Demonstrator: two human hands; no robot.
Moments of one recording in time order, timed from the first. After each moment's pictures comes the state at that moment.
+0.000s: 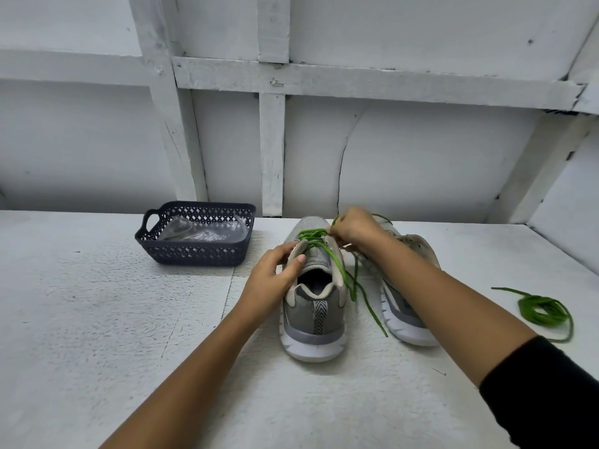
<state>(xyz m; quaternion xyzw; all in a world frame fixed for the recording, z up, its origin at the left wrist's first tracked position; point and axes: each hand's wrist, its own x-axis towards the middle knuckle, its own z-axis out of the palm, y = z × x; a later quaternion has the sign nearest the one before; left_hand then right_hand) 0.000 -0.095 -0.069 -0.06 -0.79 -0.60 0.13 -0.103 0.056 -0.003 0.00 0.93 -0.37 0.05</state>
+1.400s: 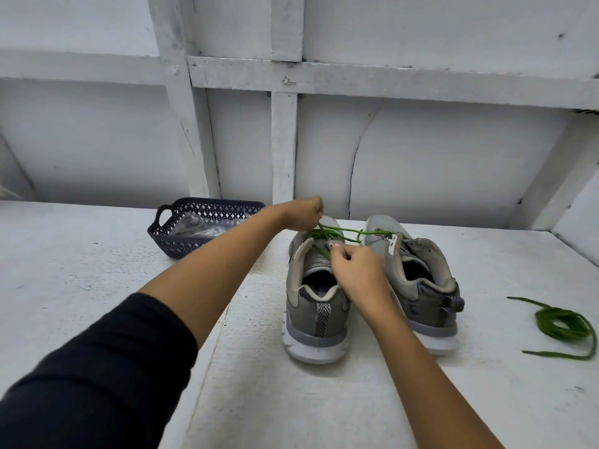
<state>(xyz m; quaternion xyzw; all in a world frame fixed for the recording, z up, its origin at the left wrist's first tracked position) -0.113 -0.086 0.009 -0.11 -0.97 -0.21 -0.06 -0.021 0.053 -0.032 -0.05 0.90 -0.41 -0.10</state>
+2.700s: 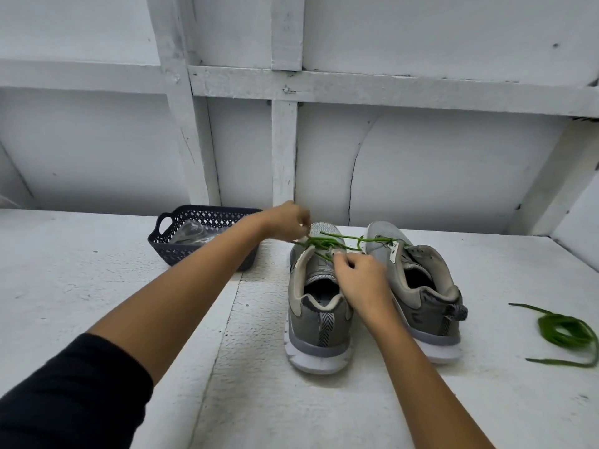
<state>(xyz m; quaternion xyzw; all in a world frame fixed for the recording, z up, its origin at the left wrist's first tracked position) -0.091 -0.108 0.020 -0.13 -0.98 -0.15 -0.04 -0.023 0.054 -0.035 -0.04 0.90 -0.42 -0.11</state>
